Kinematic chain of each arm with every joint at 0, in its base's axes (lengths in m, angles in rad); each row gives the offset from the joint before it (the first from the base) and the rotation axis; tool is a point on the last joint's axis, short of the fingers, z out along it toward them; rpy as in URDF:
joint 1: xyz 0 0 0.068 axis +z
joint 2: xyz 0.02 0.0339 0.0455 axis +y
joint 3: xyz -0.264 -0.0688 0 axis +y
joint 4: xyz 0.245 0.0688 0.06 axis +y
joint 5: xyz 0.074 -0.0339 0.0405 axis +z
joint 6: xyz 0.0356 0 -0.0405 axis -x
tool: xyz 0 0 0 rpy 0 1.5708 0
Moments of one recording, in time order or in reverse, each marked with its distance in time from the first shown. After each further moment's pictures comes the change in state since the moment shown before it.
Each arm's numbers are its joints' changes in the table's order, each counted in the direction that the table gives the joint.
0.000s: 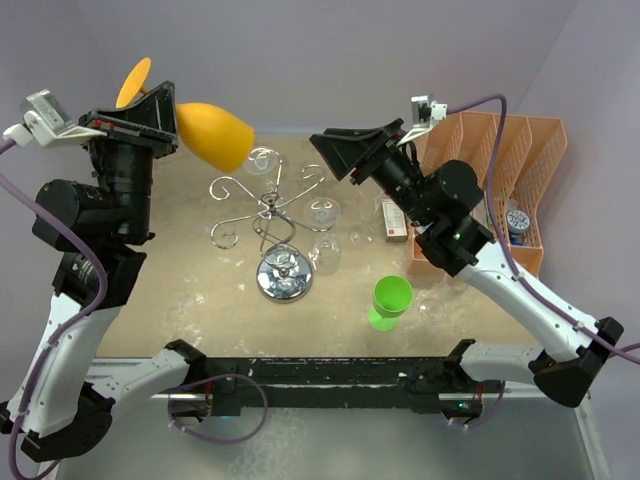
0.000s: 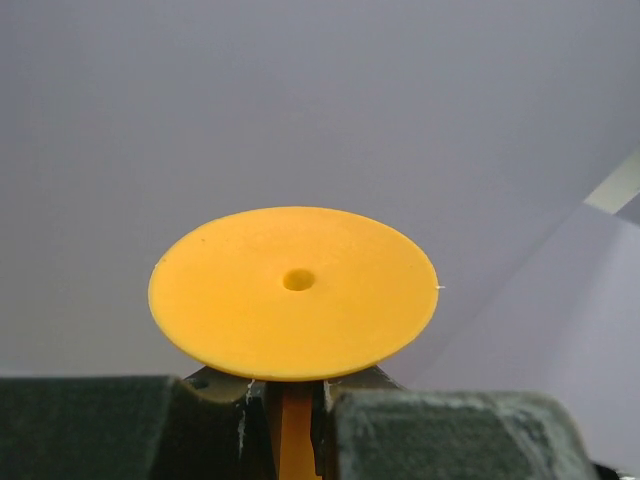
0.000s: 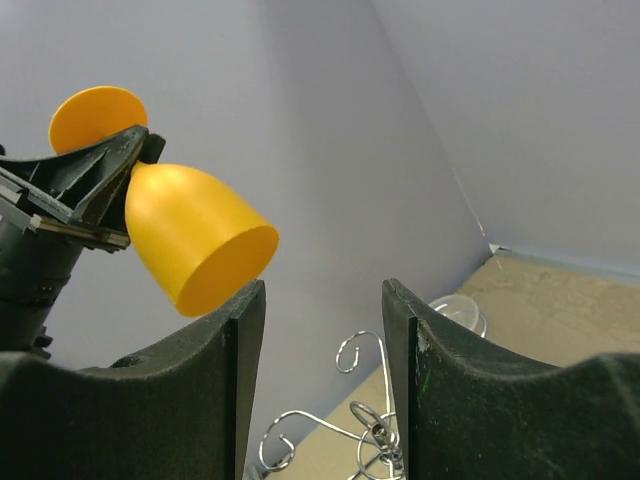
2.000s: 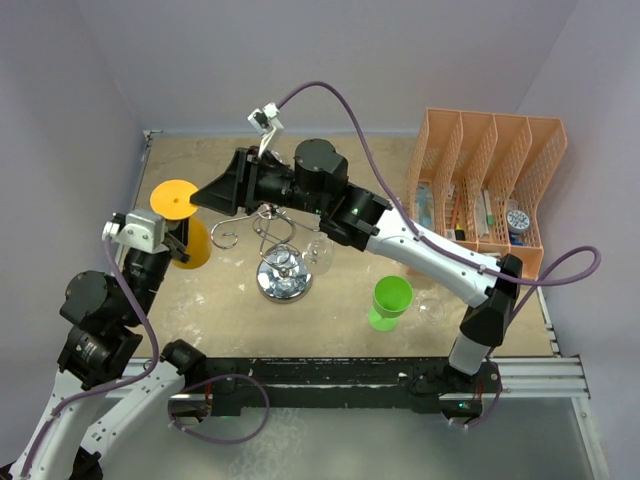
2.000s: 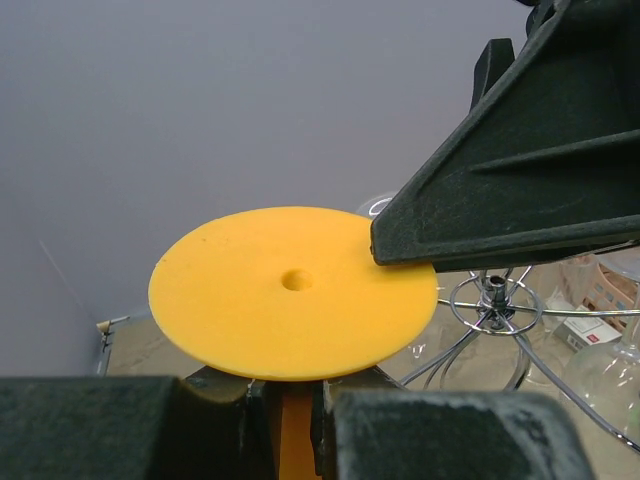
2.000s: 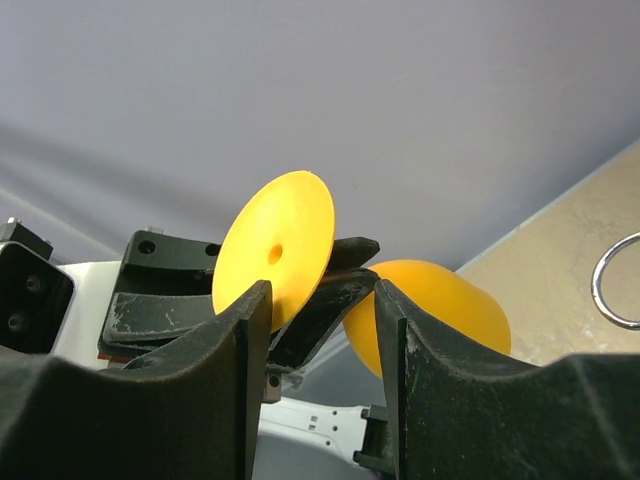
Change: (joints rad) left arm 0.000 -0.520 0.573 0.241 -0.229 -0.715; right arm 0.257 0.520 -0.523 0.333 0.245 -0.179
